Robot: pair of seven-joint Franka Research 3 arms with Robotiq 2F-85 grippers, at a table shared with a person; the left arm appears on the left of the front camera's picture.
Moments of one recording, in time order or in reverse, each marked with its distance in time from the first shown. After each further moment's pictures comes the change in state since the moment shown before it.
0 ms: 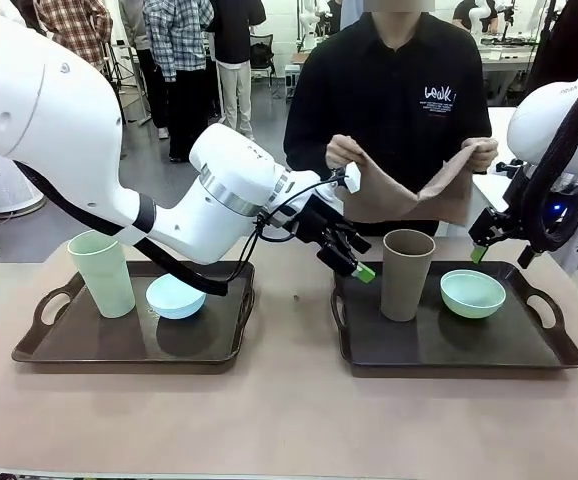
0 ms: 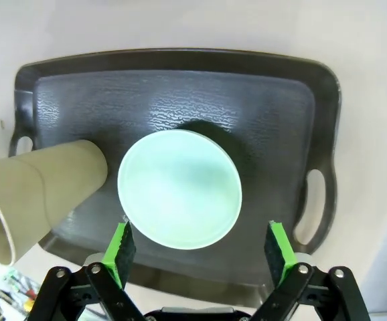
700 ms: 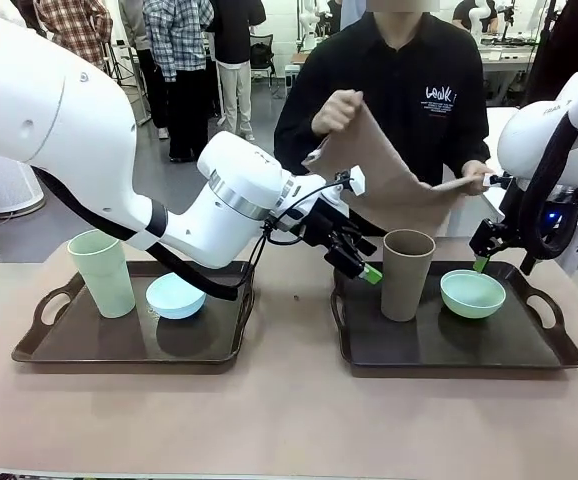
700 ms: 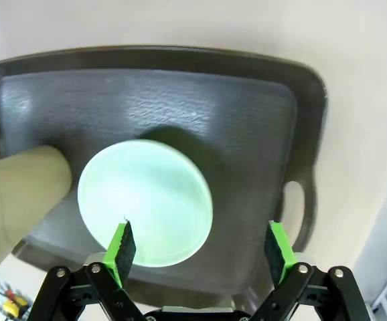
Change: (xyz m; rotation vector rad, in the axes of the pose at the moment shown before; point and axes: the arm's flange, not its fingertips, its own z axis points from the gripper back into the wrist) left arm -0.003 0.008 -0.021 -0.015 -0.026 0.023; right arm 0.015 -0.010 -0.024 -0.098 0.046 0.034
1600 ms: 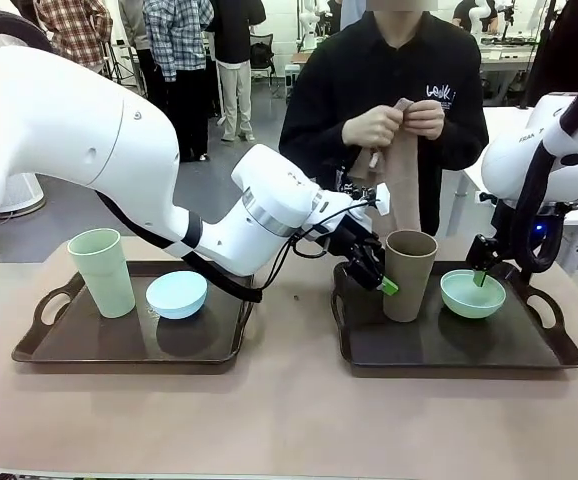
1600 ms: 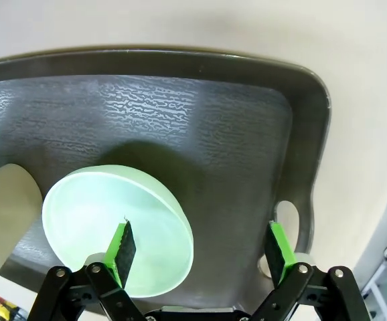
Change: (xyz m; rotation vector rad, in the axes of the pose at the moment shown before) left arm 0.001 0.024 -0.046 0.008 0.052 -0.097; right arm 0.014 -0.001 -0.036 -0.050 0.068 0.004
